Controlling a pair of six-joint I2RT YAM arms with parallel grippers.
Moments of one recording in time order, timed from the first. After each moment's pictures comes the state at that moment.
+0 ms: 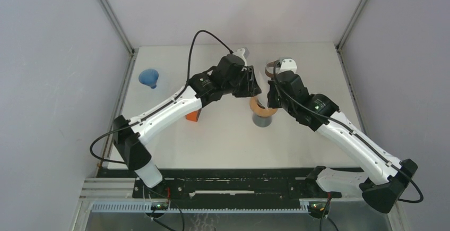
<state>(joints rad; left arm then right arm) -0.88 1.65 1.63 -0.57 -0.03 -0.72 0.73 1.13 1.24 -0.76 0.38 0.44</state>
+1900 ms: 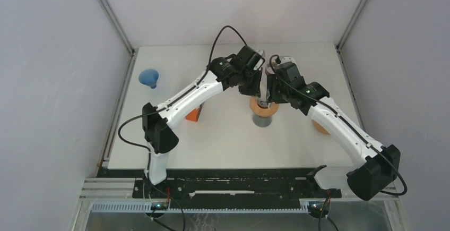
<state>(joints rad) -0.87 1.98 2.08 -0.97 0.06 -0.57 0.54 1.28 1.24 -0.78 0.23 0.39</state>
